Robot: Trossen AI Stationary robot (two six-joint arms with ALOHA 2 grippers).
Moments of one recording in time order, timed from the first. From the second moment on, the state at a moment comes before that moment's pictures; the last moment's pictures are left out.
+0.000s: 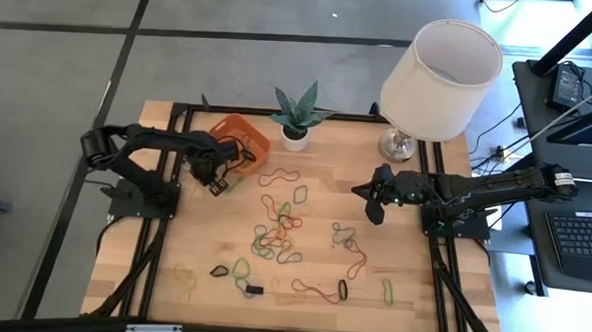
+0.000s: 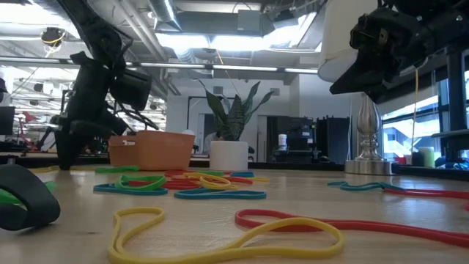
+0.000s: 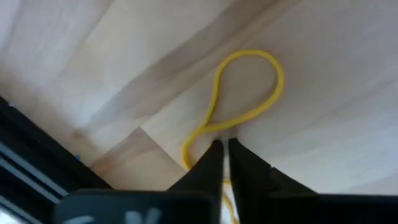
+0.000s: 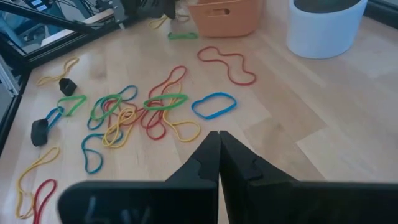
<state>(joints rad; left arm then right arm) 0.51 1.47 0.62 -0.90 -0.09 -0.41 0.05 0.87 0.42 -0.03 0.22 0.44</state>
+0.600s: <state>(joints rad) 0.43 1.32 0.77 -1.10 -0.19 -0.37 -0.01 0.87 0.42 -0.03 0.22 0.43</state>
